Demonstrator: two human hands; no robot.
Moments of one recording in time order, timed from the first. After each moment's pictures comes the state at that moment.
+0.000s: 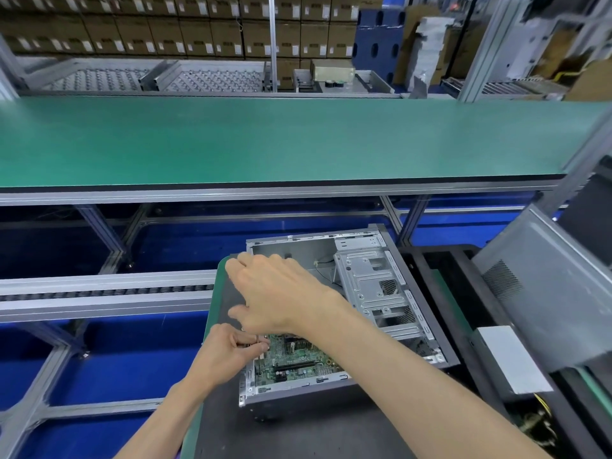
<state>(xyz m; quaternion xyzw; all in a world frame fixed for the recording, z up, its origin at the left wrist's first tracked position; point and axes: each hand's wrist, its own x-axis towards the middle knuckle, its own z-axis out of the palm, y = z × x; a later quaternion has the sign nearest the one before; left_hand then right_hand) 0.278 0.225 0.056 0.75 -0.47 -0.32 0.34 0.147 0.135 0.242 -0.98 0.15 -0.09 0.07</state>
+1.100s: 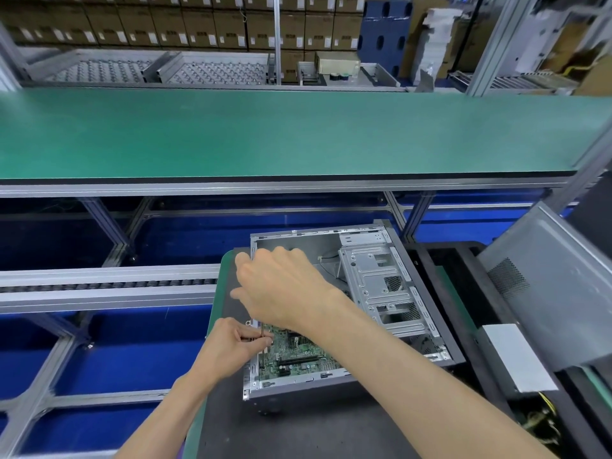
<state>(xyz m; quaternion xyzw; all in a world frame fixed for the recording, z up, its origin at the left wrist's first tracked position) 0.280 0.223 0.060 0.74 -0.46 -0.34 0.34 0.153 0.135 0.237 -0.98 0.18 -0.11 0.00</state>
